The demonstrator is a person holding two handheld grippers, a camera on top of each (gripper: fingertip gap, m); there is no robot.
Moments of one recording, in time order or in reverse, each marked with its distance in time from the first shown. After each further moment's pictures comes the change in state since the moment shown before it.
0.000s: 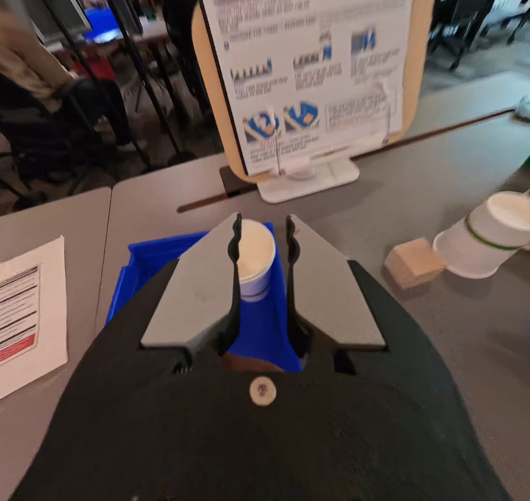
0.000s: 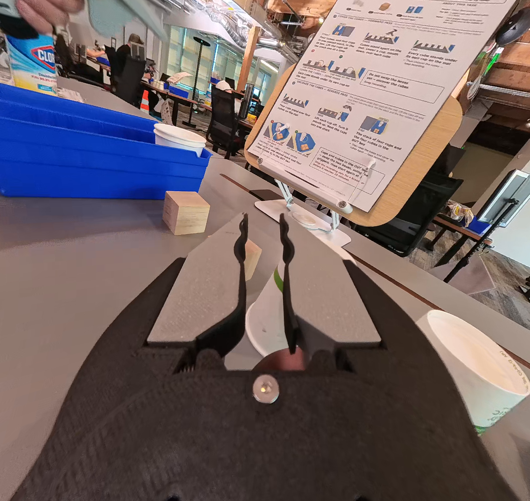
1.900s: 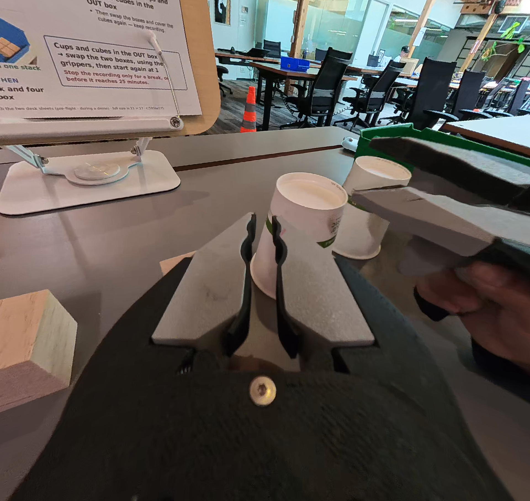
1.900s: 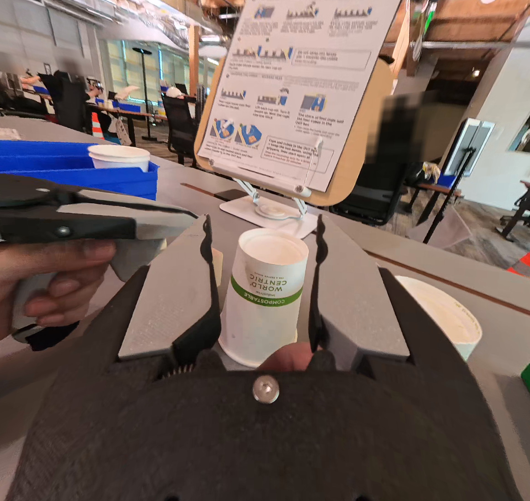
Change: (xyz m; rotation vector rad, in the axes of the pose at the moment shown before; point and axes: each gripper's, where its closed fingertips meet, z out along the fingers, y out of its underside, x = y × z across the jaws) left arm 0.265 0.071 0.085 0.249 0.330 -0.147; right arm 0.051 0.010 0.003 -0.022 0.166 0.161
